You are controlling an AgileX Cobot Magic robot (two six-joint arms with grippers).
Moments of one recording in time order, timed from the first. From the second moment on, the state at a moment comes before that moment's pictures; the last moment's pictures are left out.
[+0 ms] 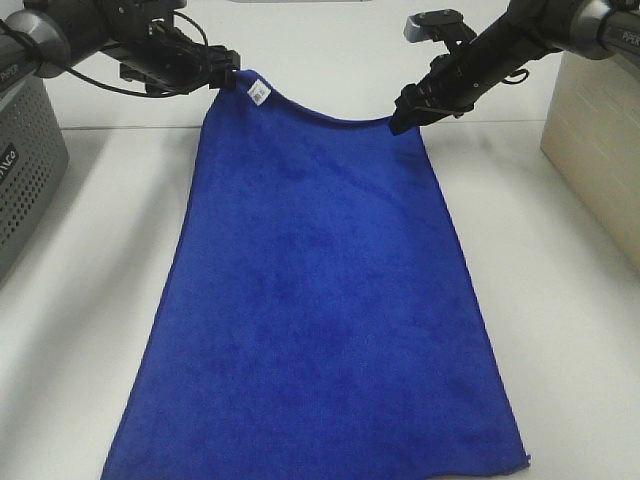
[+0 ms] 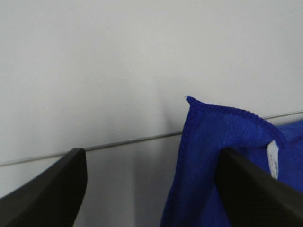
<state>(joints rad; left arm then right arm) -0.17 2.71 -2.54 -0.27 0.62 0.02 0.12 2.57 -2.27 0.50 0.83 -0.73</state>
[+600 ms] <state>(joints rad) -0.17 2.61 -2.54 -0.31 0.79 -0.10 0.12 2.48 -2.27 0.44 1.10 -0.60</state>
